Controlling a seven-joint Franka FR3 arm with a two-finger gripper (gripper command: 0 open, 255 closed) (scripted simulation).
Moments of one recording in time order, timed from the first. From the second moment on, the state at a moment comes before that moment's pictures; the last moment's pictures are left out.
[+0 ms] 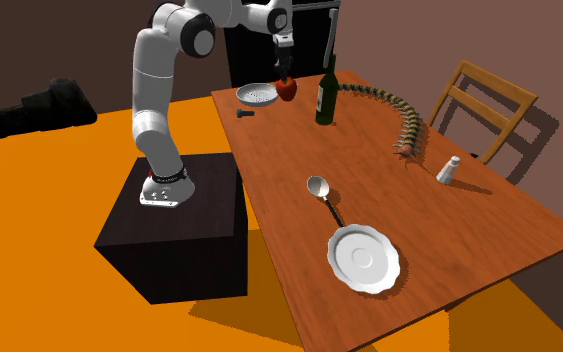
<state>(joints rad) 0.31 0.37 0.49 -1.56 -0.20 1.93 1.53</state>
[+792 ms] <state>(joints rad) 0.31 0.40 0.49 -1.64 -0.22 2.03 1.55</state>
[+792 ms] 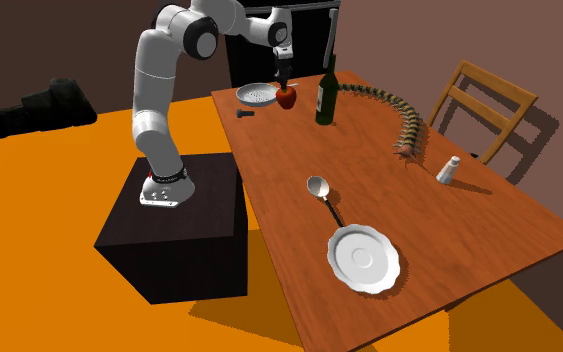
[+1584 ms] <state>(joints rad) 0.31 0.39 0.49 -1.61 -0.21 2.00 1.54</state>
